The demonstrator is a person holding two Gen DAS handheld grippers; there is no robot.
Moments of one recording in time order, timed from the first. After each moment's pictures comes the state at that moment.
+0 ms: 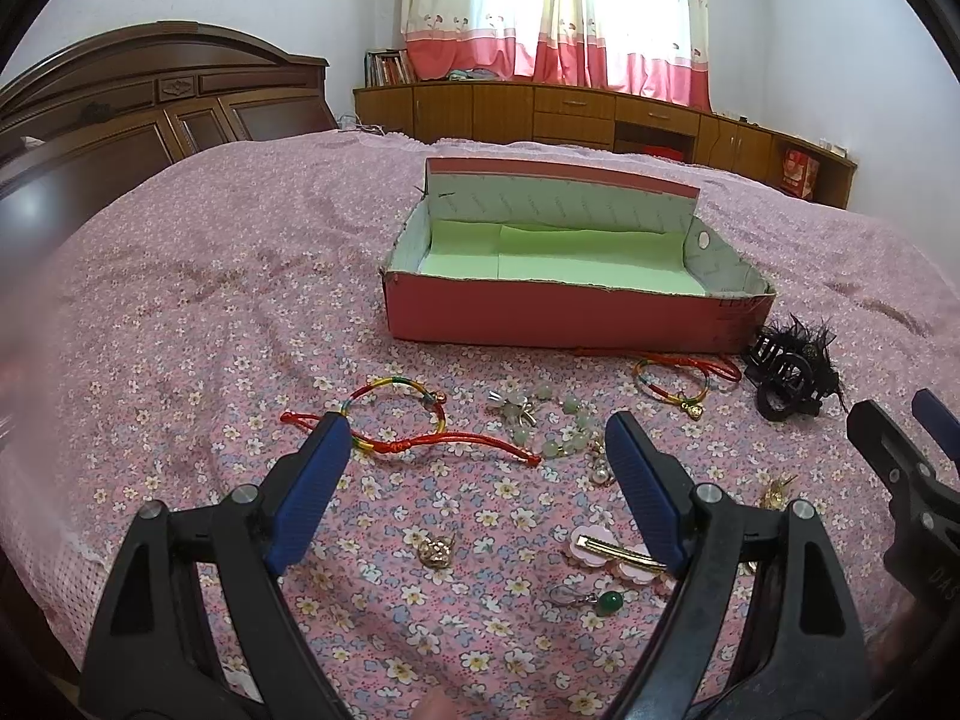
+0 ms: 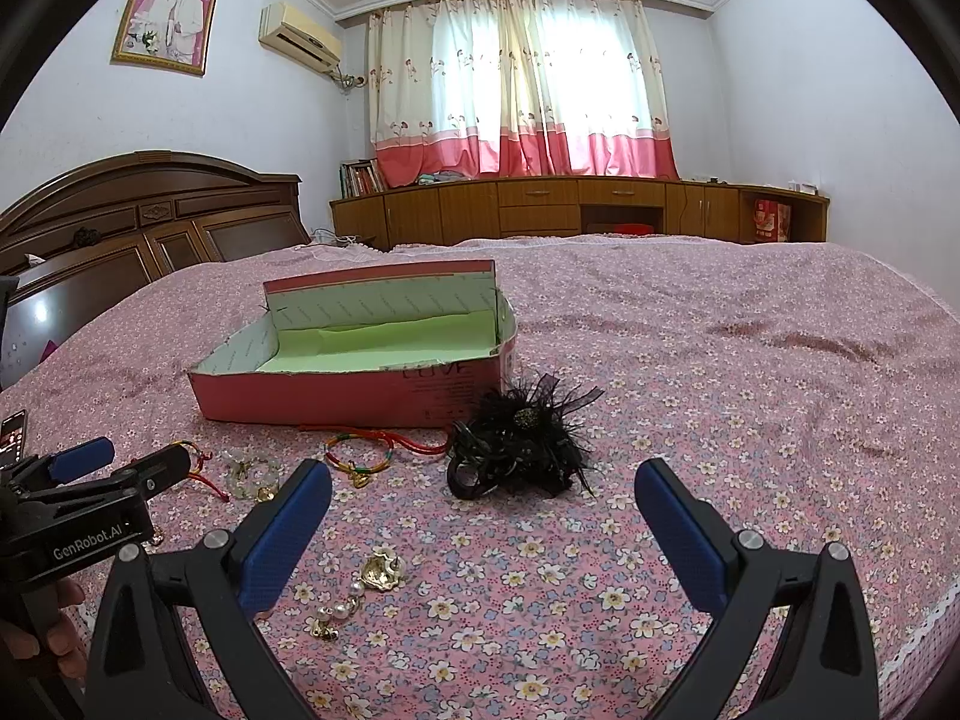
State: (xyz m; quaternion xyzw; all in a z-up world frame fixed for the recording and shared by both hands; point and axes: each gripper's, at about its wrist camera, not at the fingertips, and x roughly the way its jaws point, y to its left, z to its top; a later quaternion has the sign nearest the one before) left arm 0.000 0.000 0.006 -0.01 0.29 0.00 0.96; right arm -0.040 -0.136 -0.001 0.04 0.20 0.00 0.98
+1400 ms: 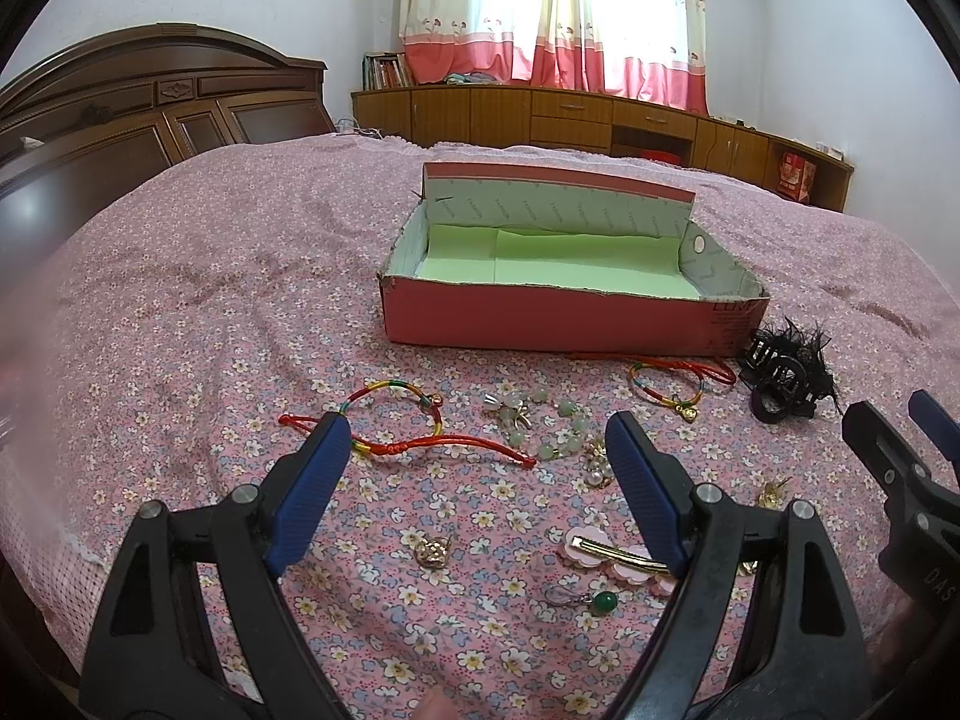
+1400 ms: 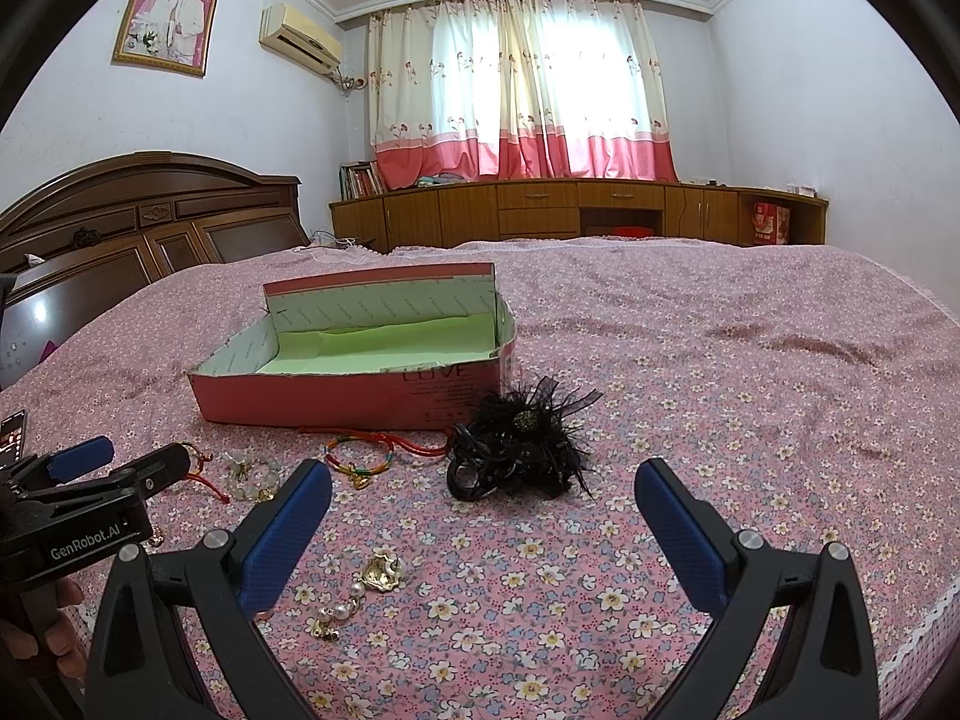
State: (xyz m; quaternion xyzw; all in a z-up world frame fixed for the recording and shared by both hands) left arm 0.000 -0.004 0.010 -0.01 0.29 0.00 0.96; right arm -0.042 -0.137 0.001 0.04 0.20 0.00 0.98
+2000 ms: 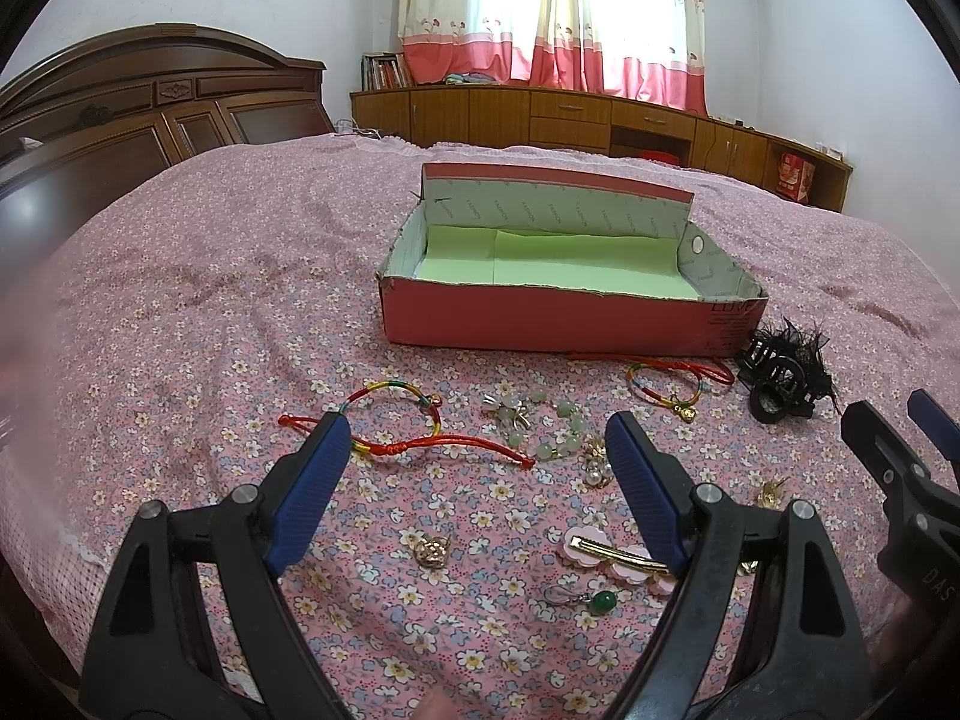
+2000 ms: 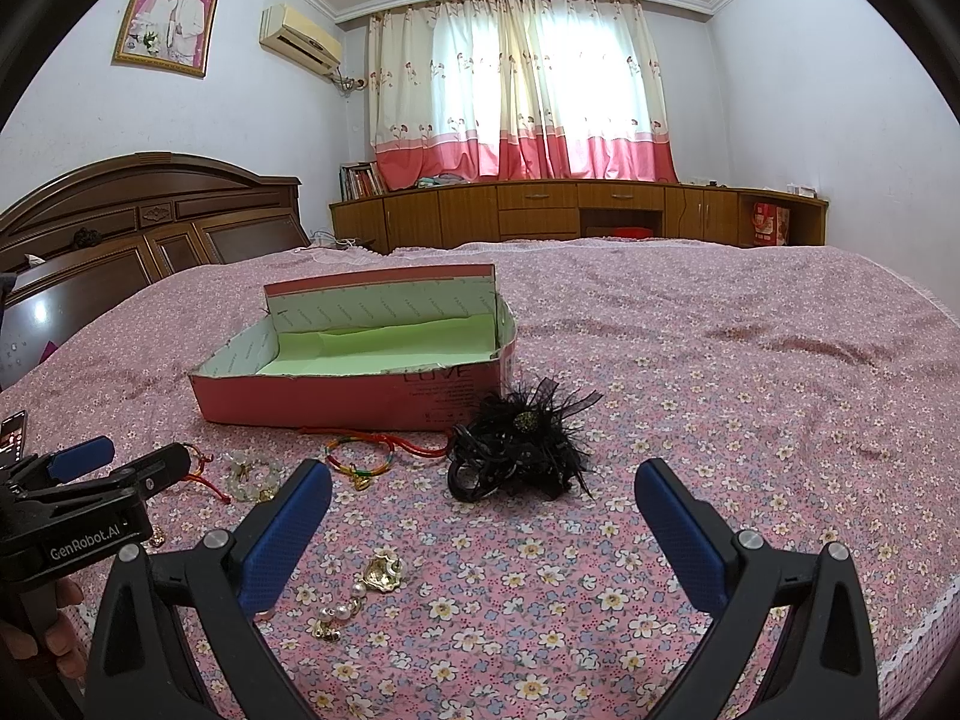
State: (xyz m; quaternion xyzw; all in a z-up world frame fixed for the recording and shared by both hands) left arm -0.001 -0.008 0.009 -0.01 0.29 0.00 0.96; right arm -0.042 -0.137 0.002 0.04 0.20 0.00 0.98
